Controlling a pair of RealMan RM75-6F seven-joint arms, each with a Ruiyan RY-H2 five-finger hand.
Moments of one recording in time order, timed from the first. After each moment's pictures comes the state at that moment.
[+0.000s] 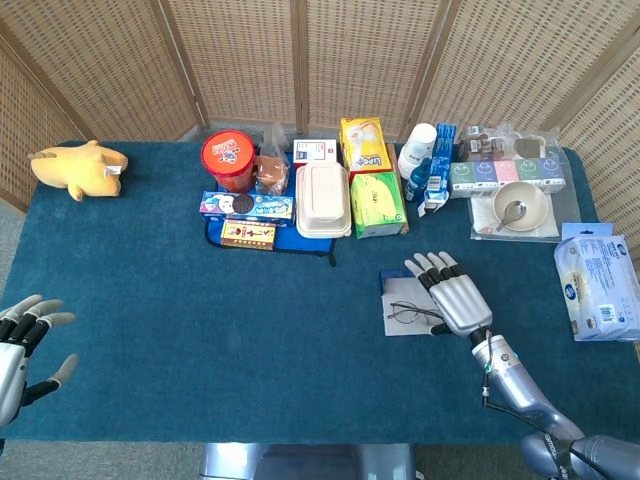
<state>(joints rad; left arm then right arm) 0.03 -1.00 0.00 -1.93 1.68 1.64 0.18 0.59 -1.38 0.00 -1.46 -1.34 1.10 -0.23</state>
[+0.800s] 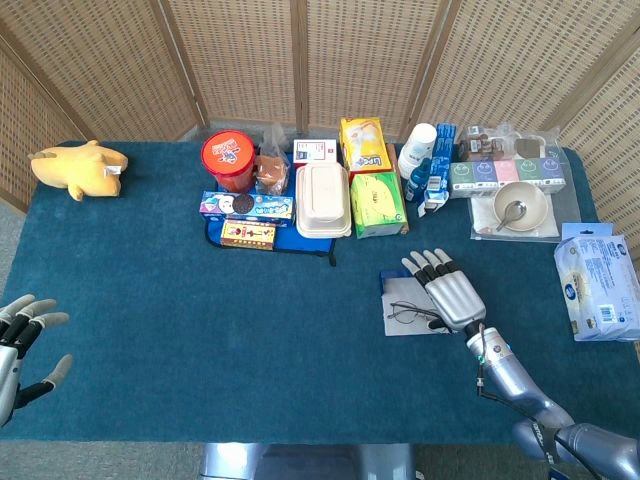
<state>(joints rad) 0.04 -0.99 0.00 -1.94 1.69 1.66 0.18 0.60 -1.49 0.03 -1.24 -1.42 1.05 -0.15</state>
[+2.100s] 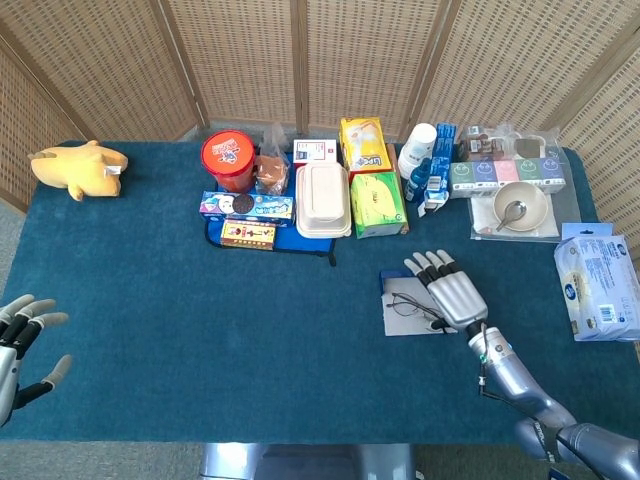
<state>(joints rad) 0.04 -0.98 0.00 -1.94 1.70 1.66 0.18 0.58 -1.48 0.04 -1.22 -1.42 1.03 -0.15</state>
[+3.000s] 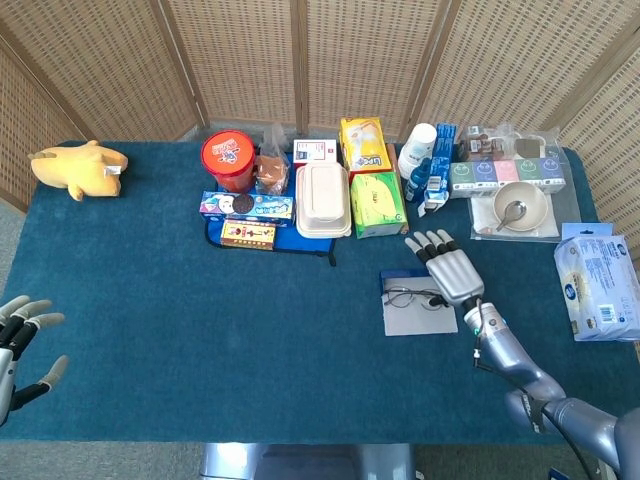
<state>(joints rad) 0.05 -0.98 0.00 -1.95 1.70 1.67 0.19 0.67 -1.55 0.11 -1.05 -1.40 0.92 -0.08</state>
